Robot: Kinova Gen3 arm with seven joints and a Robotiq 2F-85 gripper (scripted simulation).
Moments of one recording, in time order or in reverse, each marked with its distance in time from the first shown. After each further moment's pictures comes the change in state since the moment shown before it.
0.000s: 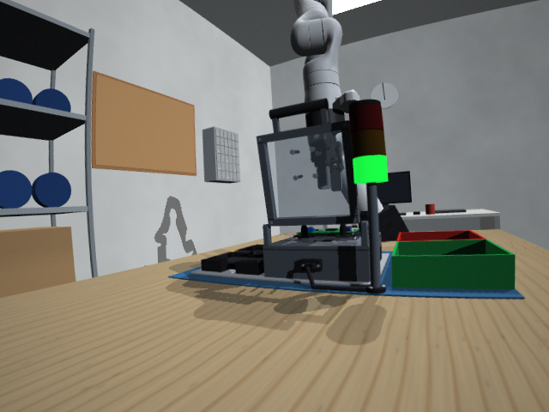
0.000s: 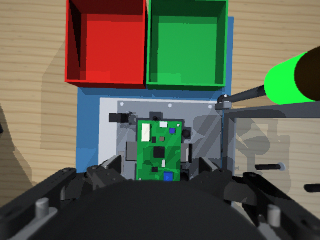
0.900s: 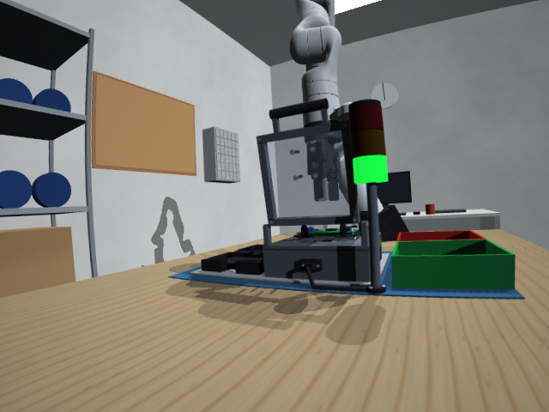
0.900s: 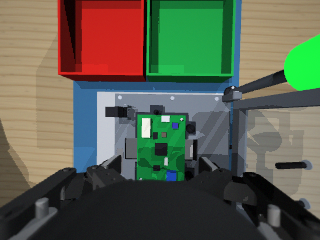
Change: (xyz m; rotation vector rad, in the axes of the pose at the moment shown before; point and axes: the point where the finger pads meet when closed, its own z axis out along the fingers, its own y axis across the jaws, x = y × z) arm -0.008 -0.003 0.020 0.016 -0.018 0.013
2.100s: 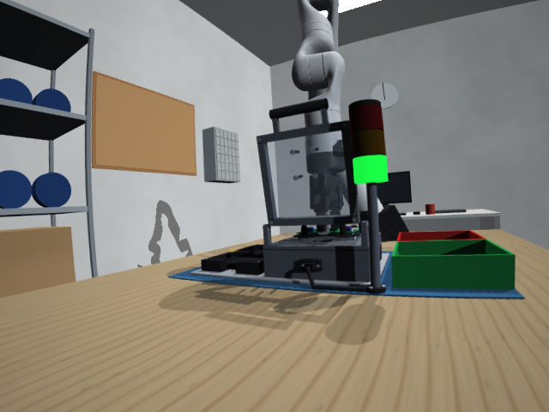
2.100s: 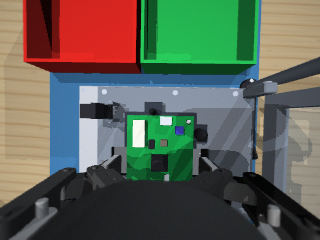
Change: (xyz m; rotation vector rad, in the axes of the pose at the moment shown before) arm 0.001 0.001 0.058 -0.001 0.001 -0.001
